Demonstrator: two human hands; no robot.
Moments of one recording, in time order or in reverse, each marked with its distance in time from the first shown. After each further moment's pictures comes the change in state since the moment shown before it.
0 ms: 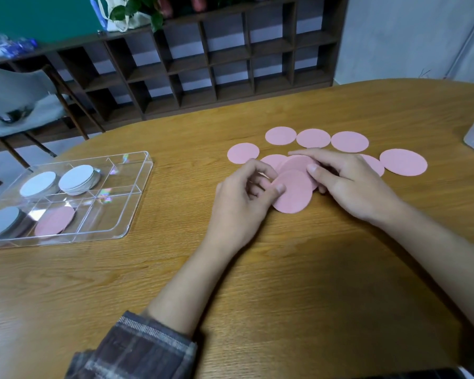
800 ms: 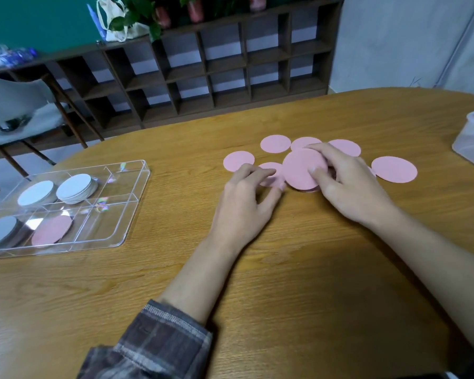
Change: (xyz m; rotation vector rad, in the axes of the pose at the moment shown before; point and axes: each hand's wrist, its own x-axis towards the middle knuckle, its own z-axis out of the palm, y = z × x) left_hand 0.021 -0.015 0.016 0.408 0.074 0.227; right_hand 0.003 0.003 -0.005 -0.110 0.159 0.065
